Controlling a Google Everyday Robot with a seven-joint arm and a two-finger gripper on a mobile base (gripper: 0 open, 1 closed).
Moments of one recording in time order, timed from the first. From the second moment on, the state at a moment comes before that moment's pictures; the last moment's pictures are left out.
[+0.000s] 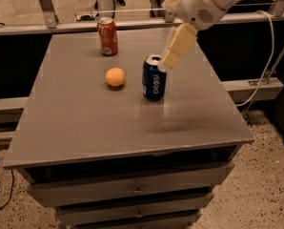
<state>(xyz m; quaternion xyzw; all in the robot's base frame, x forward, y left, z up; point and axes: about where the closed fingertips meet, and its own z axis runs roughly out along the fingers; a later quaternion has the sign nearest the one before) 0.592 -0.065 0.995 -0.64 0.67 0.10 0.35</state>
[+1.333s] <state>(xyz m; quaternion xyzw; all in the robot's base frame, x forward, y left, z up) 0.554 -0.166 1.034 -0.54 0.70 0.09 0.46</state>
